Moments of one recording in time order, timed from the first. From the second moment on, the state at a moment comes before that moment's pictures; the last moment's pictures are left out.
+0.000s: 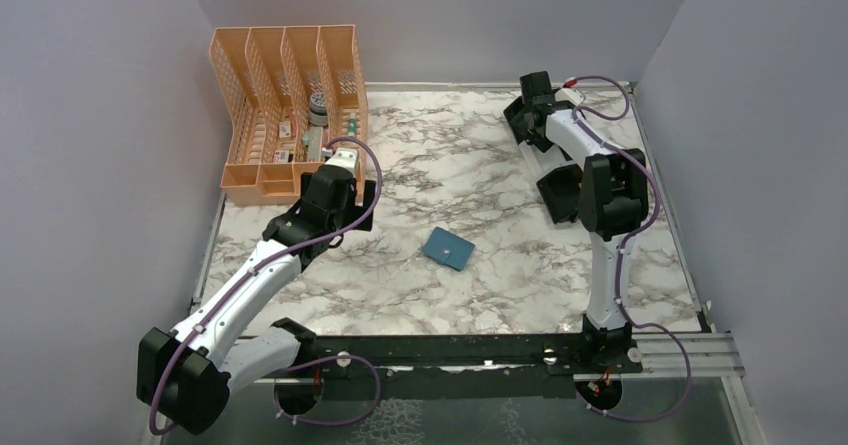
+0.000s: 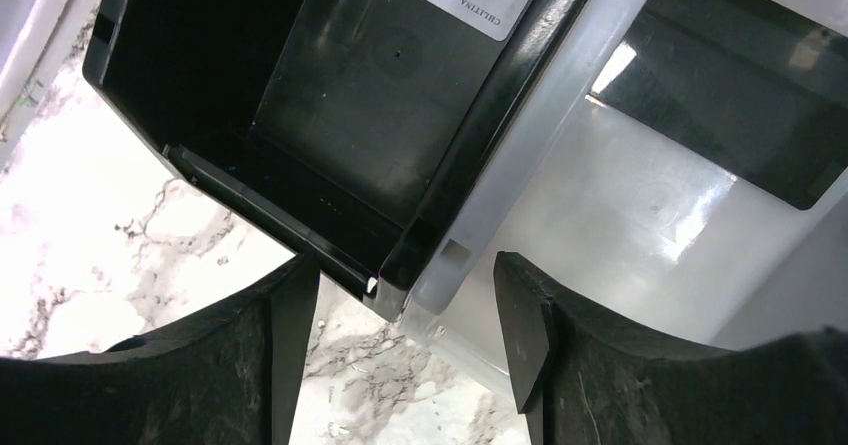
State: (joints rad) left arm -0.48 1.02 0.79 -0.48 -0.31 -0.19; right arm 0.21 2.21 1.80 -0.53 0.46 0.92
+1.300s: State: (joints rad) left arm -0.48 1.04 0.79 -0.49 -0.30 -0.19; right arm 0.20 2.25 1.73 -0.41 0.40 0.79
